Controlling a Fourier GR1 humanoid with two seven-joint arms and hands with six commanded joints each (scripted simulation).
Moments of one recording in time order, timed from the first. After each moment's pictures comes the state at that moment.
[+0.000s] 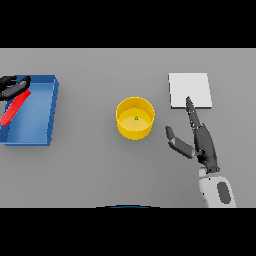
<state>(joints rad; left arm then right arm) -0.60 0.91 -0.61 -1.11 0.43 0.18 0.48 0.04 -0.06 0.14 -1.65 0.24 -0.03 -0.17</state>
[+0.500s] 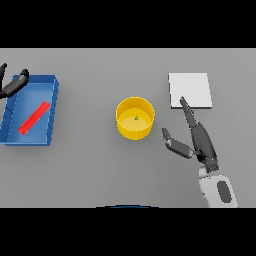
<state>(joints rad) -0.61 0.86 -0.60 -1.06 0.37 0.28 0.38 0.02 -0.11 0.18 -1.67 0.32 -0.01 -0.12</state>
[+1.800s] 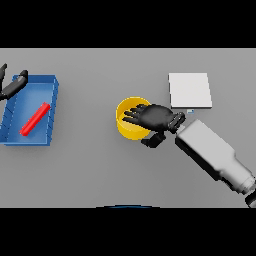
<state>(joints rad) -0.58 0.87 -0.58 -1.09 0.42 0.26 0.34 -0.68 -0.37 0.71 -1.19 0.92 0.43 -0.21</state>
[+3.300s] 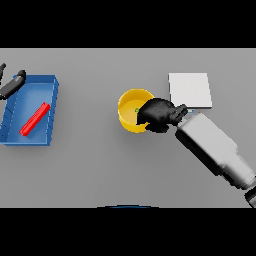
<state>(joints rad) -0.56 0.89 -0.57 -1.12 0.44 0.25 0.34 -0.72 -0.37 0.66 -1.20 0.86 0.52 -0.20</state>
